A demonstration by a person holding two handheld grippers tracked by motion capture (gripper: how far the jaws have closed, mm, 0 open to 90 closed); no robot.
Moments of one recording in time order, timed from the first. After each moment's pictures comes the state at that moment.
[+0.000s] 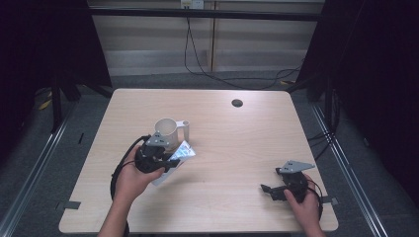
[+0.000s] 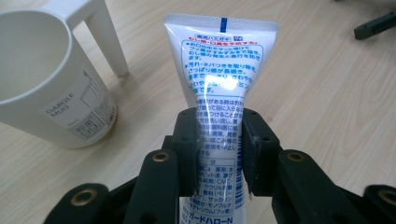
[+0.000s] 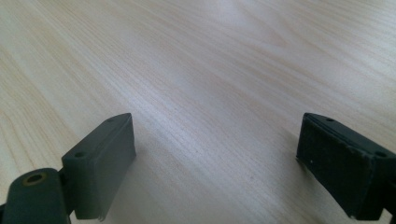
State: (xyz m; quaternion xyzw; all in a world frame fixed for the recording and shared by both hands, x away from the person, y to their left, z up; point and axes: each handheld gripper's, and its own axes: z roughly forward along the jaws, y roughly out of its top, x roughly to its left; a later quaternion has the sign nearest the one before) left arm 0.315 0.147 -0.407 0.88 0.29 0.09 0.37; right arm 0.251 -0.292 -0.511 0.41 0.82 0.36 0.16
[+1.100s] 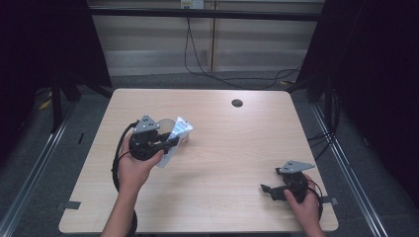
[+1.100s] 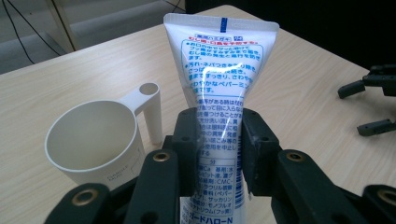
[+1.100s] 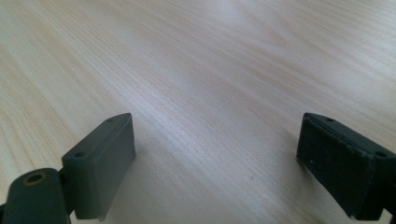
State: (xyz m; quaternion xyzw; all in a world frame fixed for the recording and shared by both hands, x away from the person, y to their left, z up) left arm 0.322 0.150 -0.372 0.80 0.34 0.15 0.47; right arm 0.251 -0.292 -0.512 0.41 0.83 0.36 0.16
